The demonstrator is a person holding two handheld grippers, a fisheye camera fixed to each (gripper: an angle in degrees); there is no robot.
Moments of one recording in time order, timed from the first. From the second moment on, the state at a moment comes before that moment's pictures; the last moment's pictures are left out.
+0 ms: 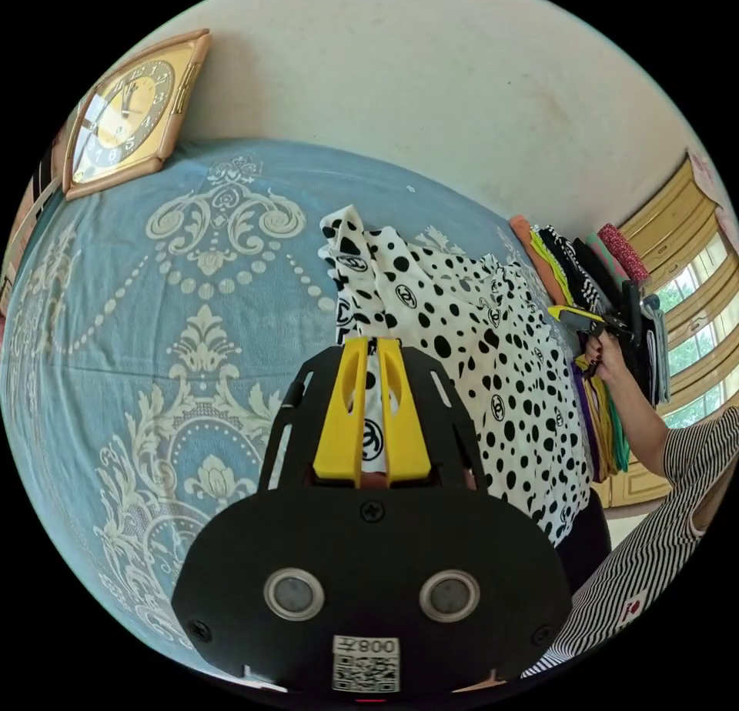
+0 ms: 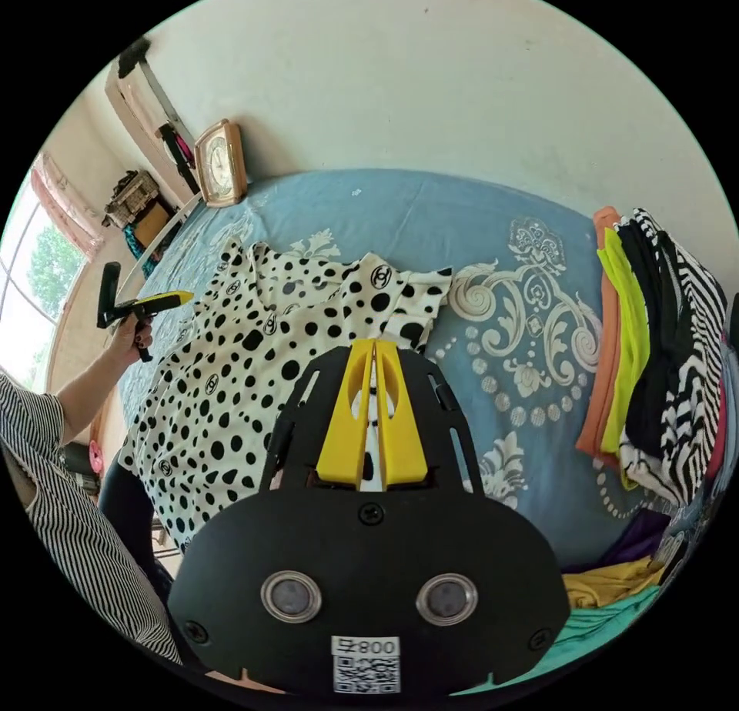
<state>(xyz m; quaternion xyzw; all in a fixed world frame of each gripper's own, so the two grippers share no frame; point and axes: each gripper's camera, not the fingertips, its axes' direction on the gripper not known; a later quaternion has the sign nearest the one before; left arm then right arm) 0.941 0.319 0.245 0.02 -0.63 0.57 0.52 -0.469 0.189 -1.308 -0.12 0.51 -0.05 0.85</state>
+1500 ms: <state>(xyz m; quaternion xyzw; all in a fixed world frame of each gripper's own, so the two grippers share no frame) 0.939 0.497 0.070 0.07 -0.65 0.46 0.60 -0.481 0.419 -1.289 -0.05 0.49 0.12 0.86</state>
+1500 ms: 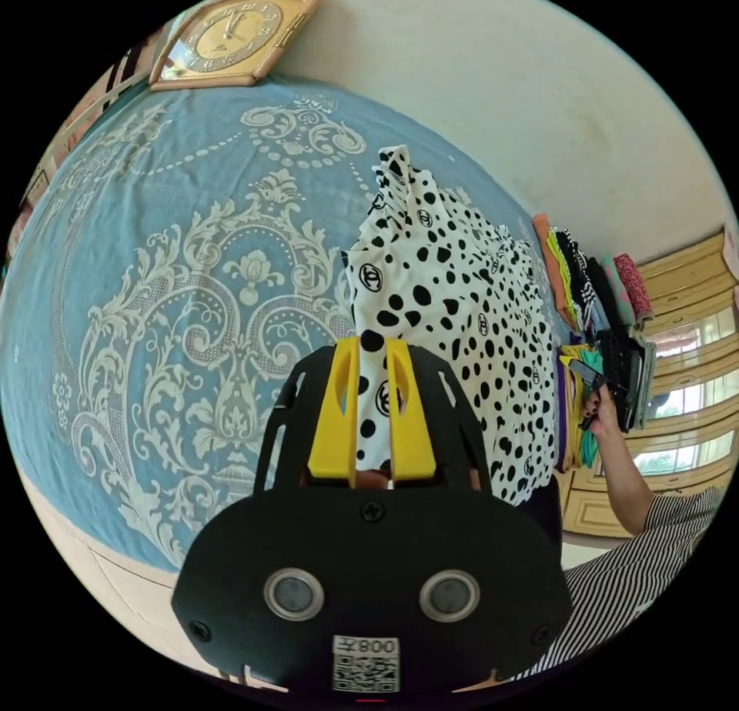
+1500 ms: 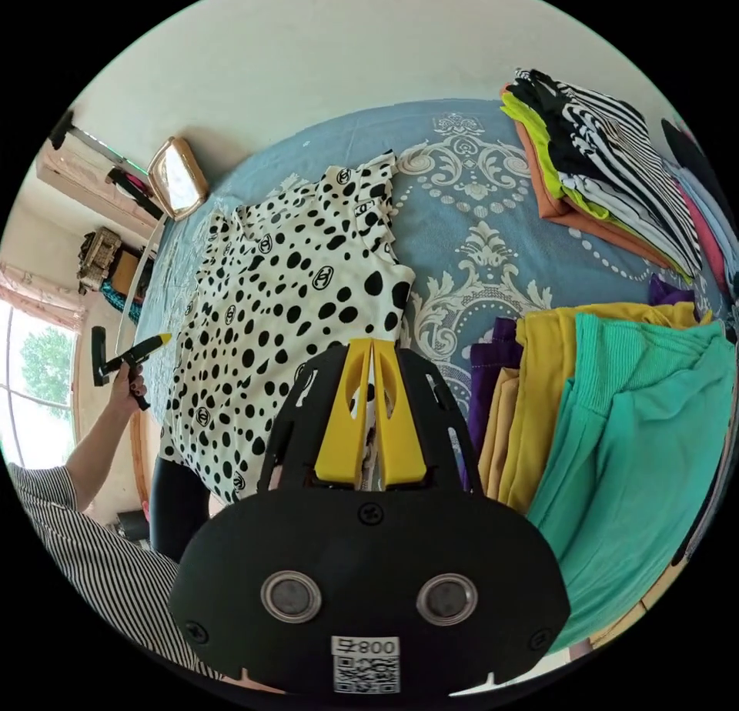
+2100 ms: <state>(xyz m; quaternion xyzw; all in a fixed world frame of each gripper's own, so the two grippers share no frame) 0.940 0.568 0.003 0.10 -0.63 0.45 0.63 -0.492 0.473 -1.263 -0.09 0.52 0.17 0.83</state>
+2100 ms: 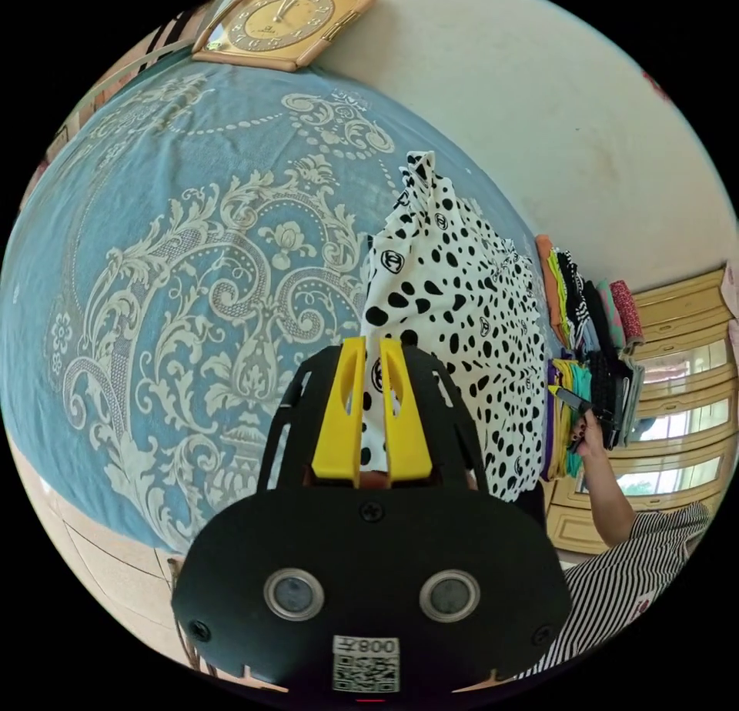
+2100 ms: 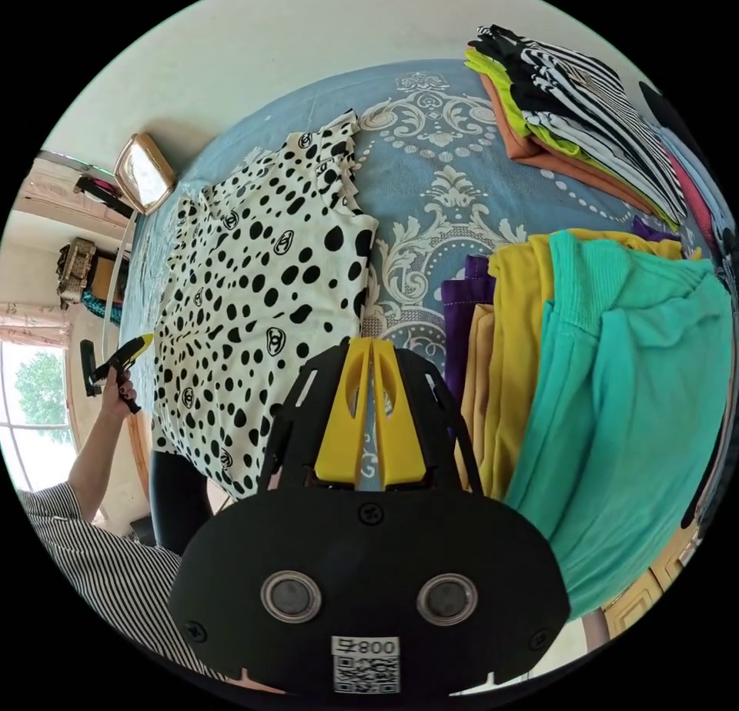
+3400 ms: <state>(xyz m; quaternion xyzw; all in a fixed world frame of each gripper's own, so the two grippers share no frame) 0.866 0.748 -0.130 0.00 -0.61 0.35 0.71 -0.587 0.700 -1.224 -0.10 0.43 0.24 0.86</state>
